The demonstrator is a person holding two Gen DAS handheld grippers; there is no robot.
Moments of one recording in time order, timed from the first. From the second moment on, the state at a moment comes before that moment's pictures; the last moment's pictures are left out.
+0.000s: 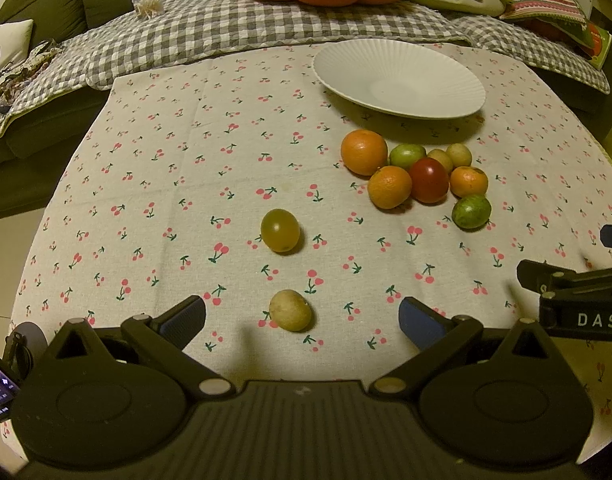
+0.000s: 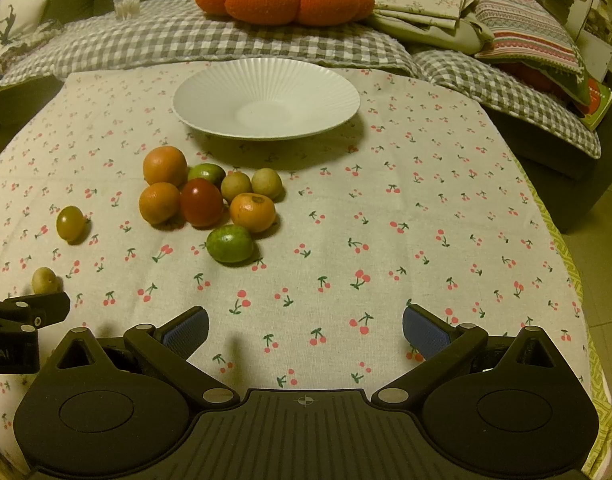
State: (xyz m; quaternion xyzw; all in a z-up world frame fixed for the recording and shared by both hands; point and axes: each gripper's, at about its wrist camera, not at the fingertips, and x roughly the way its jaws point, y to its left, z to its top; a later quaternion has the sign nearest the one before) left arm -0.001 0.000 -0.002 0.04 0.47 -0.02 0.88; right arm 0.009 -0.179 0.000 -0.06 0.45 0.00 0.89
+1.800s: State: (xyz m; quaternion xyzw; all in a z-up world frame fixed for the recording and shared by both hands) left arm 0.048 0.047 -0.040 -0.03 0.41 -0.07 0.91; right arm 0.053 -0.170 -0.030 -0.03 0.43 0.11 0.90
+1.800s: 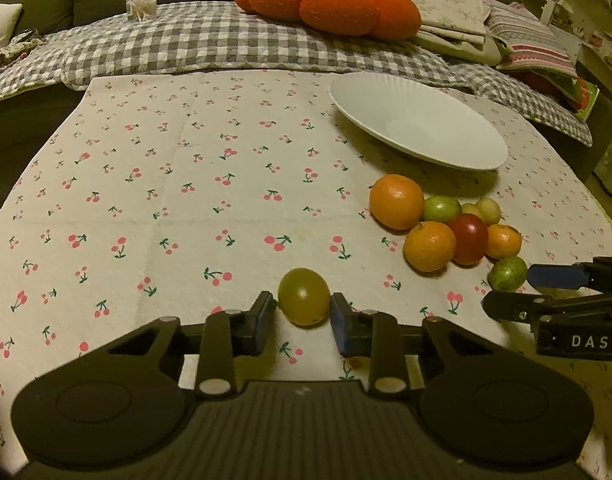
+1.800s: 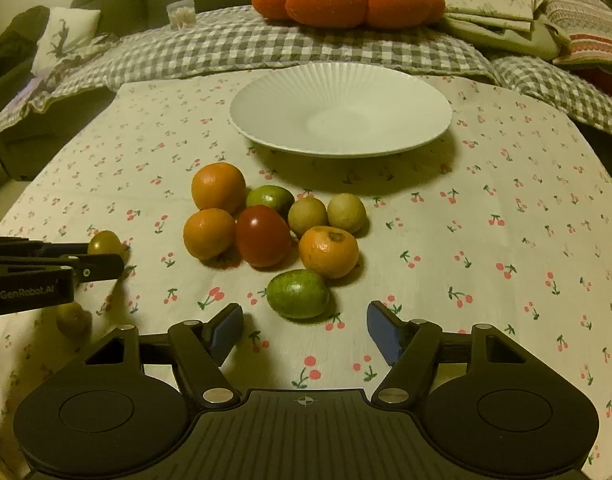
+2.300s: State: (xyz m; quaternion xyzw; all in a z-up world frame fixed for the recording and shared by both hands) left arm 0.049 0.047 -0.040 -0.03 0.41 -0.07 0.91; right arm 0.058 -0.165 -0.028 -0.03 0.42 0.12 0.90
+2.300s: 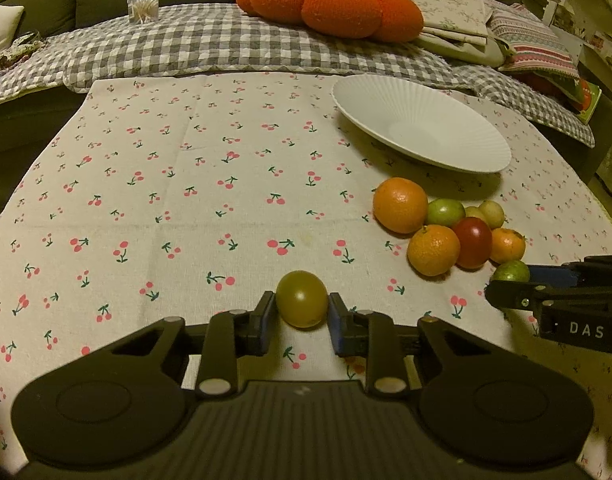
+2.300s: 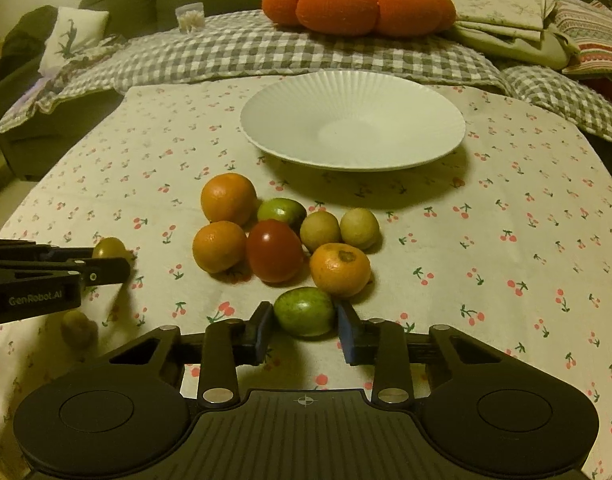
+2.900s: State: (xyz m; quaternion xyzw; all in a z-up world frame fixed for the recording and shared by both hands) left arm 0.050 0.040 -0.024 -0.04 0.41 -0.08 0.91; right arm 0.053 -0.165 -0.007 -0.03 0.40 0.14 0.90
